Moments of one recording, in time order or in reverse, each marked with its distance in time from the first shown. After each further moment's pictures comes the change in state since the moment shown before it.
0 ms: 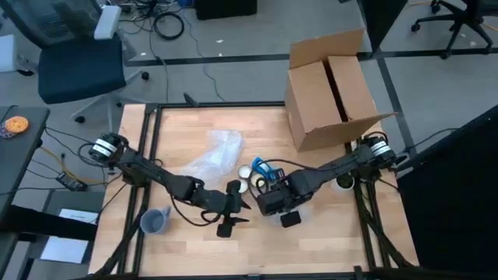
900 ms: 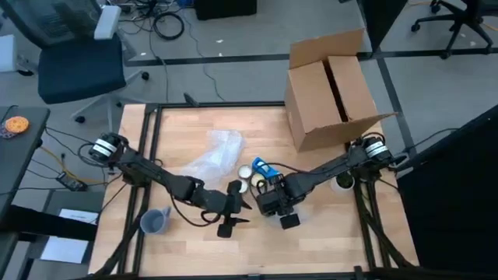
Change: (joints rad) left arm 0.000 0.000 0.000 0.035 0.000 0.022; right arm -0.046 0.048 -0.179 0.107 -0.127 0.005
